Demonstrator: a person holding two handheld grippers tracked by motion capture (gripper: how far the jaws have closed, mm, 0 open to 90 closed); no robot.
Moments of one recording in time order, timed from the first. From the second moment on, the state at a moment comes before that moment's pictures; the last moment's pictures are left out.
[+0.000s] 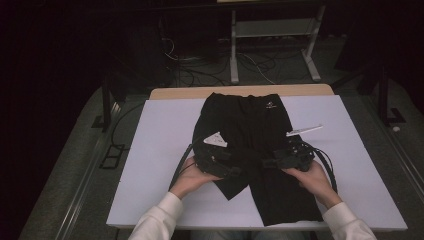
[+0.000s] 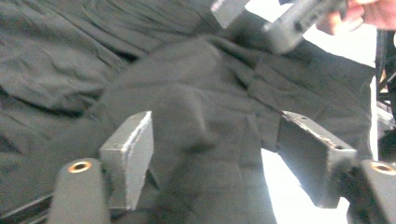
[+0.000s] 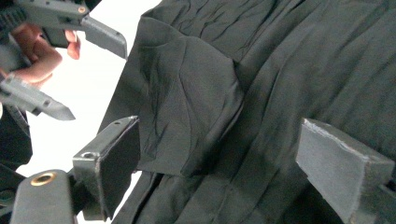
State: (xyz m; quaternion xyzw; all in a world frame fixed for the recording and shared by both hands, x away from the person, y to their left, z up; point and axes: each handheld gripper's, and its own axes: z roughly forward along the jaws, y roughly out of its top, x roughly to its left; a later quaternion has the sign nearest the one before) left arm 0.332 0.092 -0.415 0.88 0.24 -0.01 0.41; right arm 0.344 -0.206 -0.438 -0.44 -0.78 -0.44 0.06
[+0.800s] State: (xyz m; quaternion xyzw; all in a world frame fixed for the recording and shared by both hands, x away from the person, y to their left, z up) left arm 0.287 0.107 -0.447 0.91 0.18 -0.02 0.38; right arm 0.350 -0.195 -0.446 -0.42 -0.81 -0.41 0.10
